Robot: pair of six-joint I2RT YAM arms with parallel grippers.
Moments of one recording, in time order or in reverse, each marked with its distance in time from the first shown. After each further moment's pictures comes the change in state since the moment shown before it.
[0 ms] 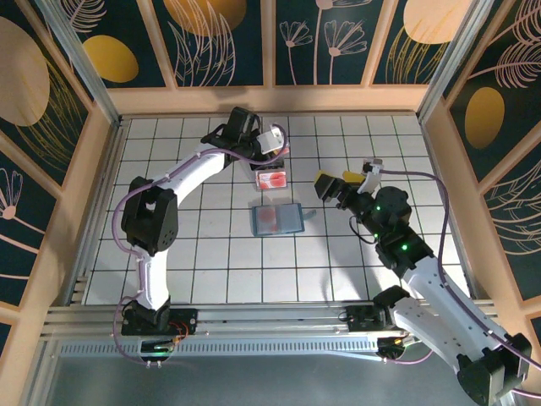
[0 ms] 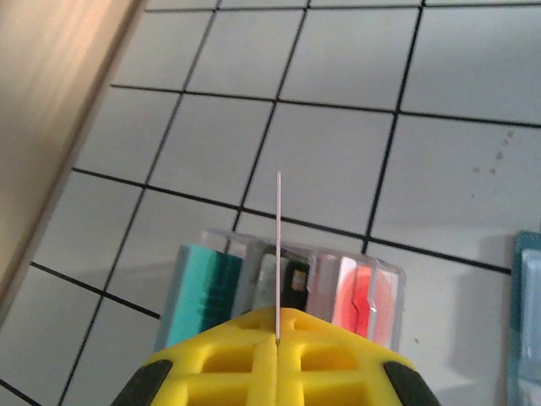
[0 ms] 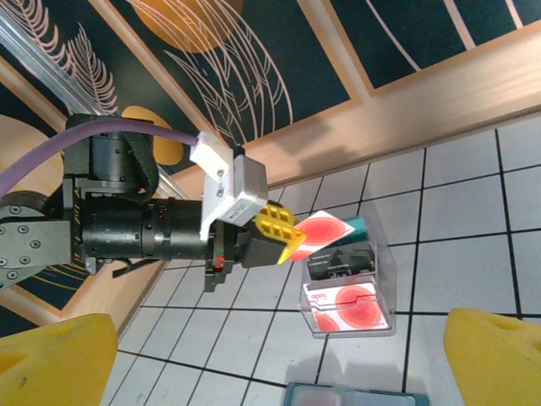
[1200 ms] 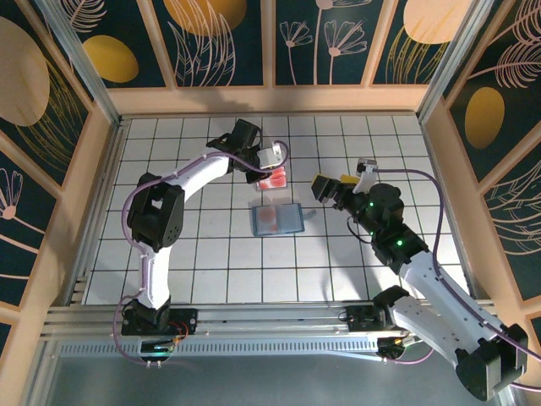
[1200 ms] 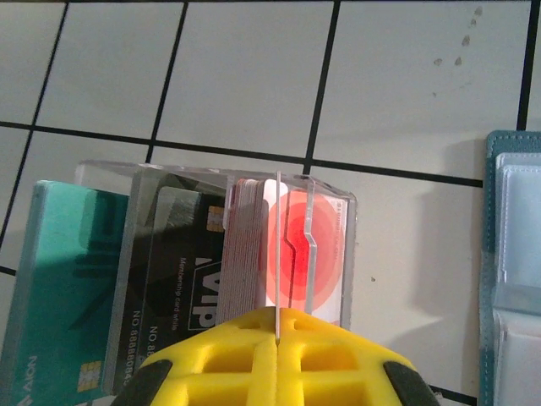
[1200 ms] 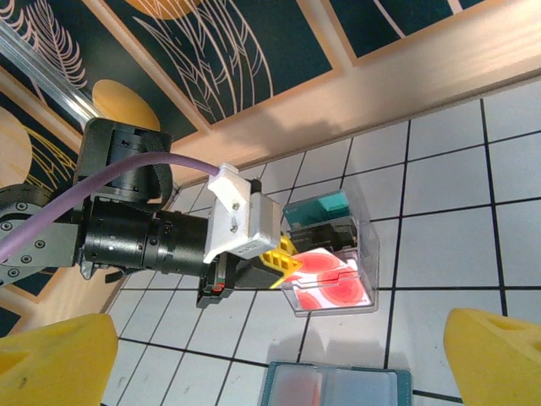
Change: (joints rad) left arm 0.000 0.074 -0.025 -0.082 -0.006 0.094; right arm 0.000 0.052 -0.003 -0.010 0.000 -0.003
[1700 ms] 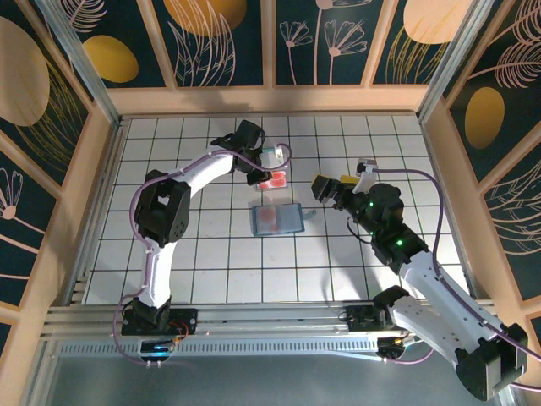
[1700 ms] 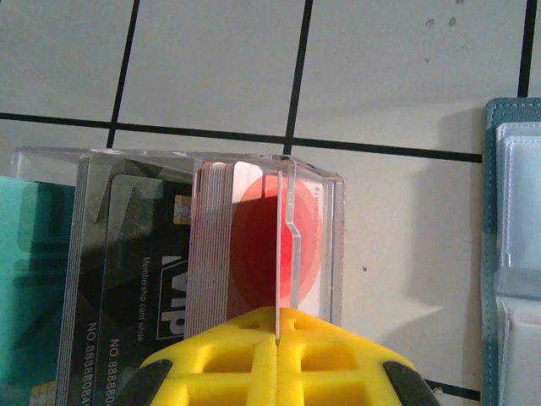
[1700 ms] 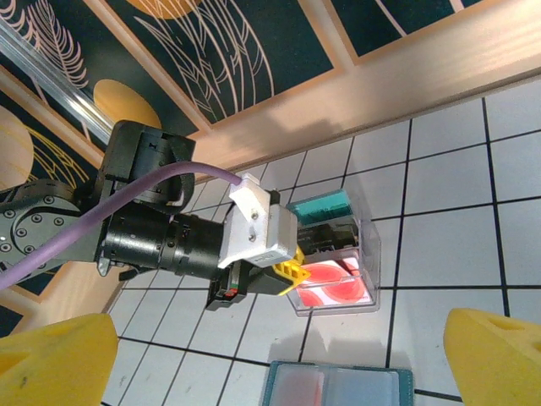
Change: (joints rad) left arm 0.000 0.055 0.054 -0.069 0.002 0.039; right arm 0.000 0.000 0.000 0.000 -0.003 0.003
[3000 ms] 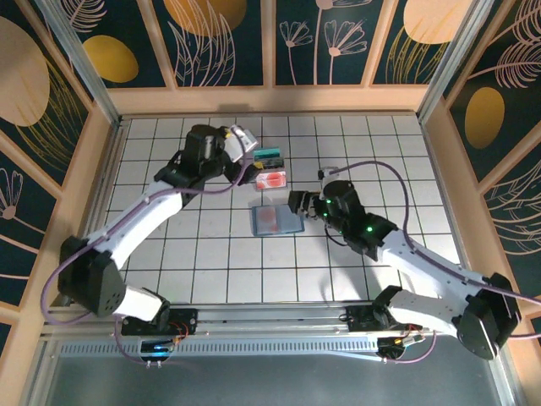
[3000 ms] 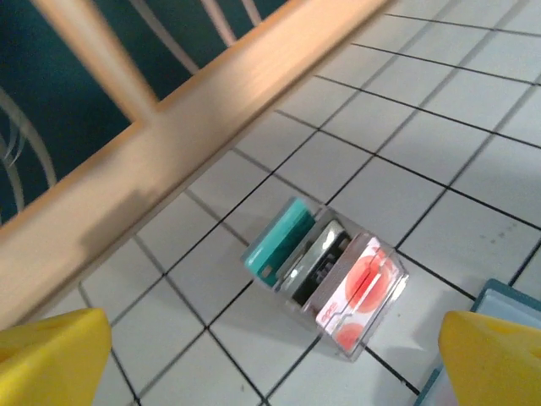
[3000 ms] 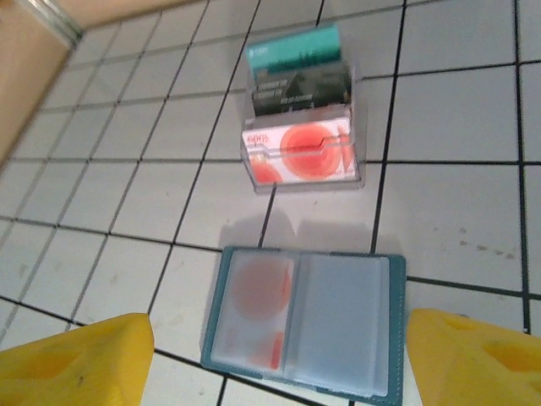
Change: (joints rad) left arm 0.000 -0.830 -0.673 0.483 -0.310 -0.595; right arm 0.317 0.365 0.177 -0.231 0.262 -0.003
